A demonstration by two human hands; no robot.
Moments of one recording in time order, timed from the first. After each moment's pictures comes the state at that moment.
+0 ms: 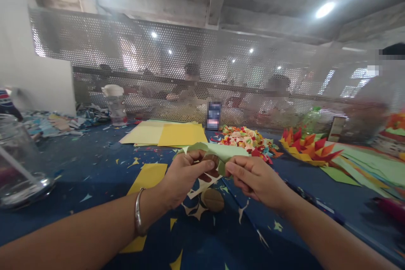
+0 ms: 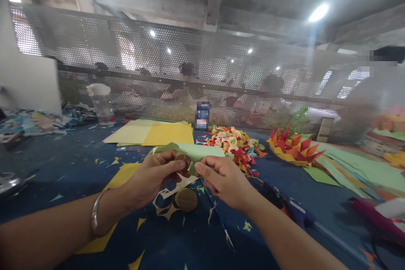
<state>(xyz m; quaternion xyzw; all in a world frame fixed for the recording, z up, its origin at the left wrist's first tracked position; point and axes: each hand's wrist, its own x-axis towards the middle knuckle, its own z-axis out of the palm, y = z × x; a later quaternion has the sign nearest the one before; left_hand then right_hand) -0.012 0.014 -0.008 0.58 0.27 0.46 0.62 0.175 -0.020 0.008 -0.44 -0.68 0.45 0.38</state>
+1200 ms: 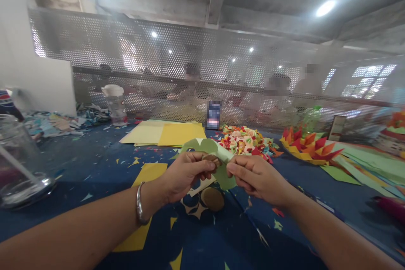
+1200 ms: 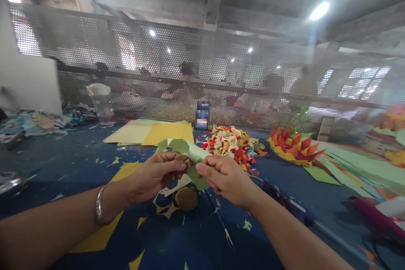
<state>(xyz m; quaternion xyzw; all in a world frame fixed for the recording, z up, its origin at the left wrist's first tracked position) -0.013 0.023 -0.010 0.56 0.24 0.41 0.68 0.184 -0.018 0.011 -0.44 -0.70 0.45 0.34</state>
